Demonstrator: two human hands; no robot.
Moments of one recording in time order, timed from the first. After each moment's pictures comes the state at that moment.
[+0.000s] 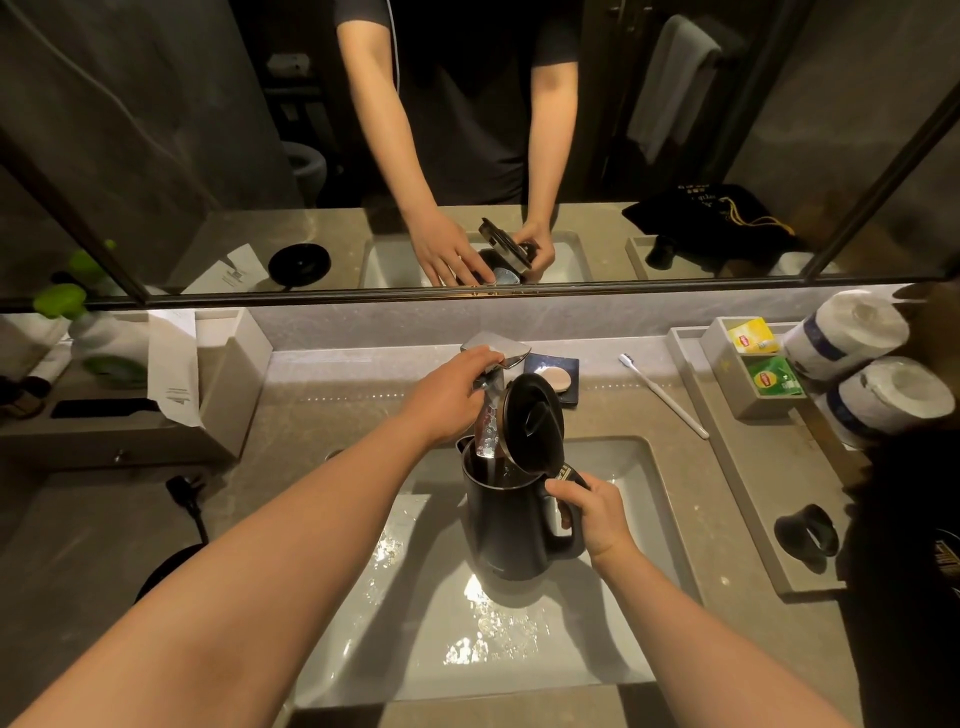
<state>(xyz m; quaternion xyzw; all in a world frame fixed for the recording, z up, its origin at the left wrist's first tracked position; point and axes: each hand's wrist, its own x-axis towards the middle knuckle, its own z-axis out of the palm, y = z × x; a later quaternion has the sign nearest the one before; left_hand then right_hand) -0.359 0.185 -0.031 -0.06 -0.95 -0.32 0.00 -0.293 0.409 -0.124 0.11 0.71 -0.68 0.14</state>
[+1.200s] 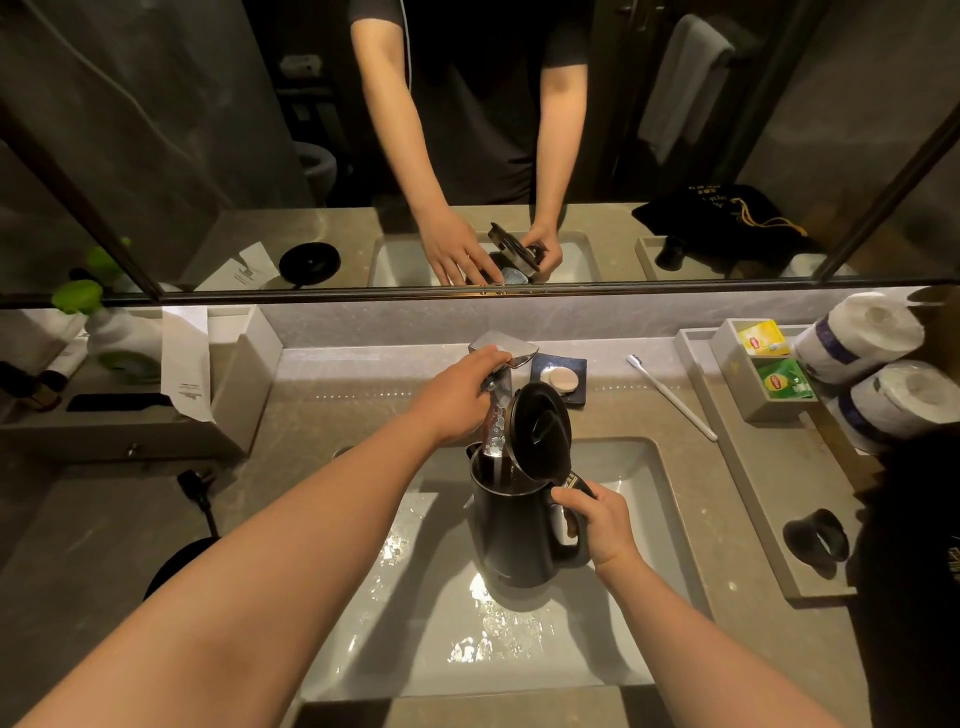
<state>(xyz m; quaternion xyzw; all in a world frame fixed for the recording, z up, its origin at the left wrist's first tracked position) -0.360 0.183 -0.033 -0.07 -0.94 -0.32 -0.02 -0.286 0.411 -0.129 0.12 0.70 -0.69 0.15</state>
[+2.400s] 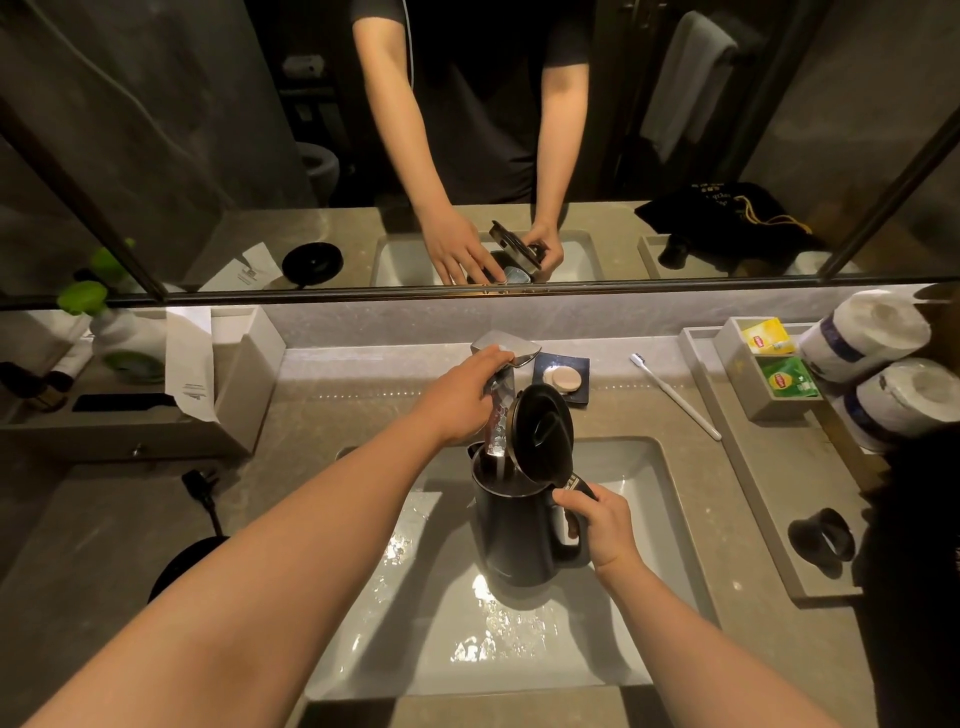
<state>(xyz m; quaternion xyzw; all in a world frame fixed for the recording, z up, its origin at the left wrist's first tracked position) -0.355 0.186 -0.027 -0.08 -0.94 -0.33 -0.02 -0.283 0.409 -0.134 0.13 0.71 -0.68 0.14</state>
